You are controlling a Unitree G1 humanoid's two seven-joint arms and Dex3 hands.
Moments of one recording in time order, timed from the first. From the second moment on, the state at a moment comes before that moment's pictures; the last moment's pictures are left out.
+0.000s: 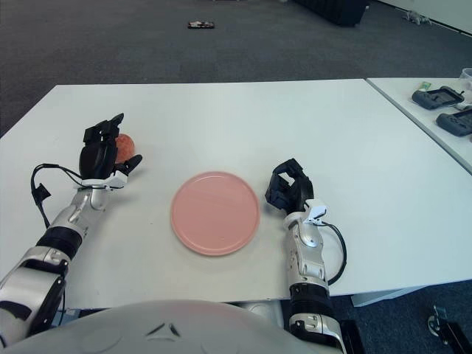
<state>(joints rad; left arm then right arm) -0.37 0.37 -0.17 0.81 0.69 -0.36 0.62 0.03 0.01 -0.17 0.27 0.18 -0.24 0.06</state>
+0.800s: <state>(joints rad) -0.53 0.39 -0.29 1.12 0.68 -0.34 0.59 0.04 0.00 -0.17 0.26 0.17 -0.23 0.06</state>
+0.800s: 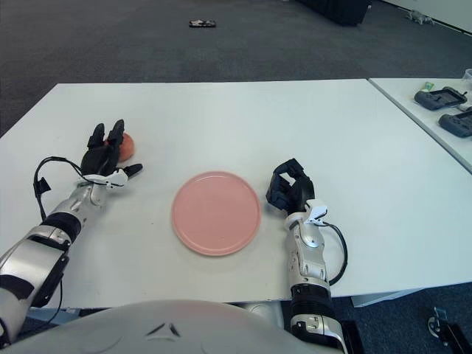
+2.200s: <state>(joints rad) -0.71 0.39 -0.34 1.30 0.60 -0.23 0.37 0.05 0.00 -0.17 0.25 0.18 -0.23 0.06</state>
